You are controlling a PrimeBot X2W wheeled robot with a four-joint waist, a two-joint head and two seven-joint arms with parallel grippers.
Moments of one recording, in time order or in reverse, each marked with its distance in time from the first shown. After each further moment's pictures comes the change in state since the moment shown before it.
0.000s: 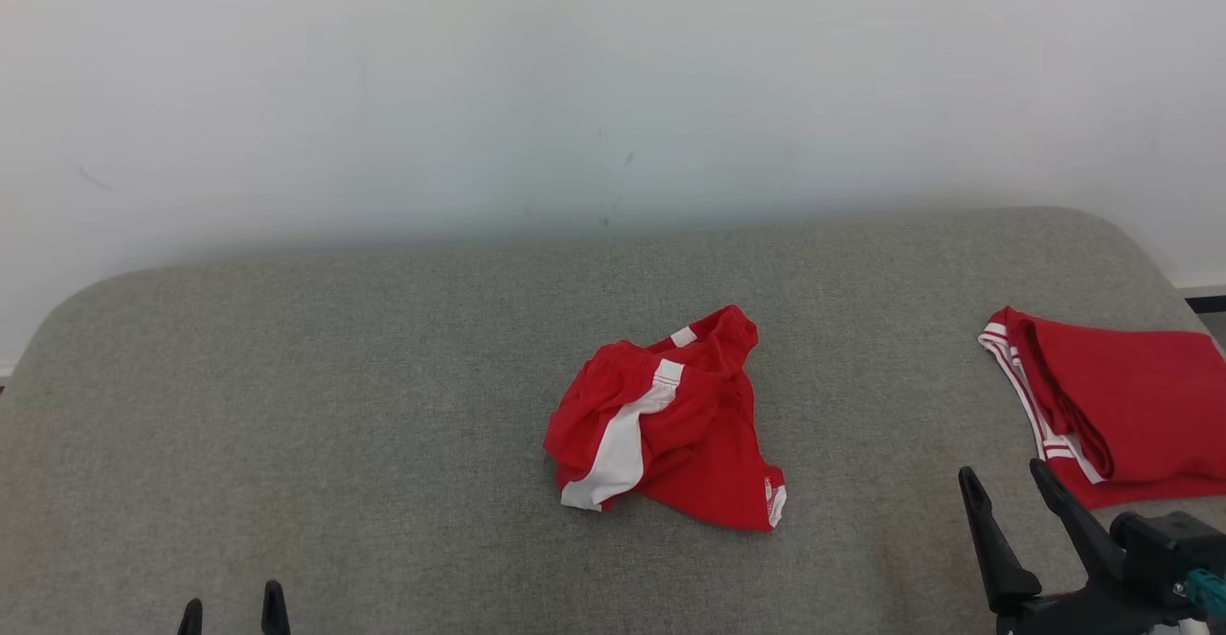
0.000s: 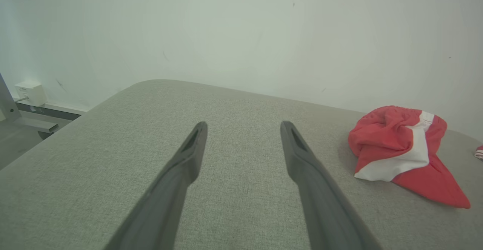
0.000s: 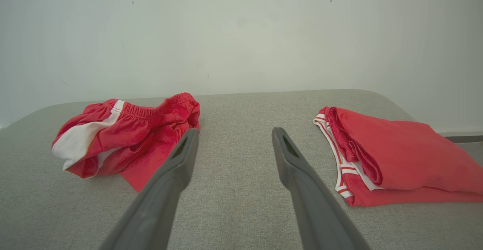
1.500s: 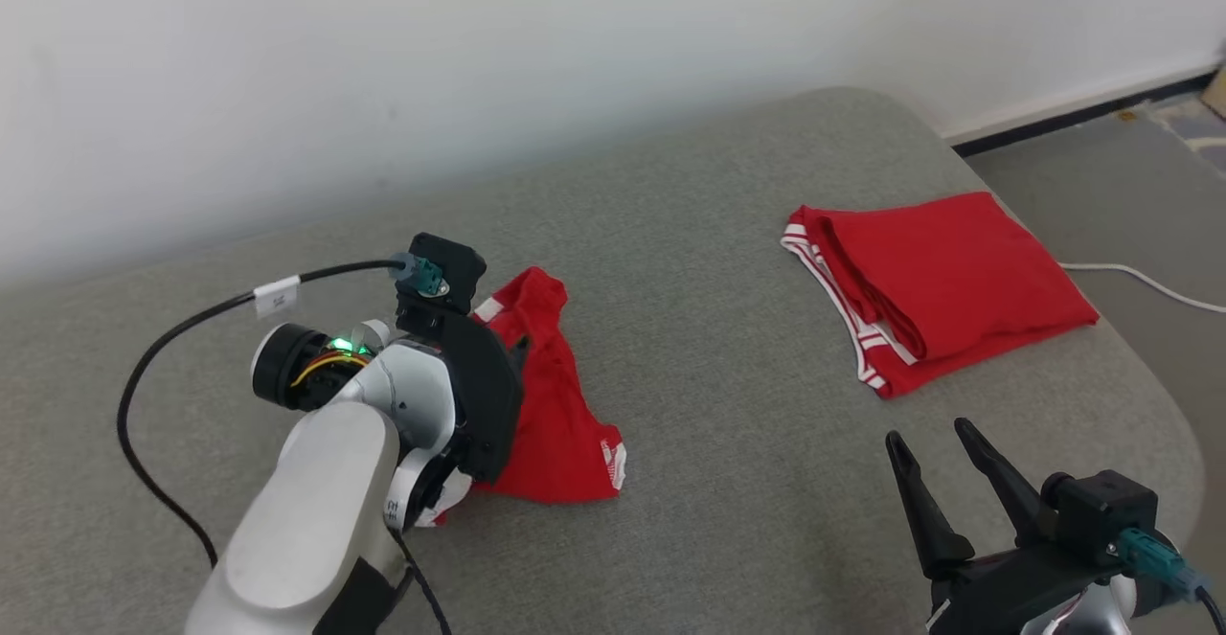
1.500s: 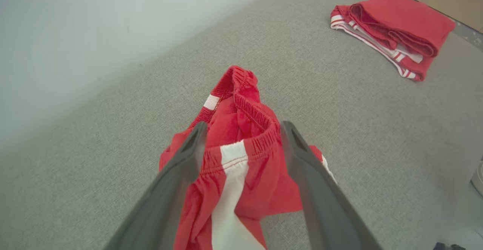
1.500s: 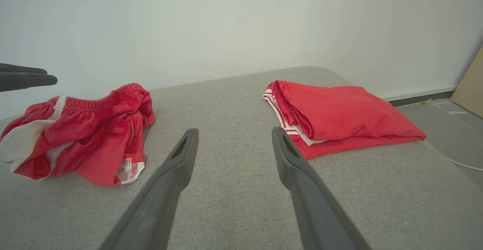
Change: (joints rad) left arm -0.866 0.017 -0.416 0.423 0.018 -0.116 0.803; right arm -0.094 0.013 0.108 0.026 0.021 0.000 -0.013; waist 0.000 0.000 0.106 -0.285
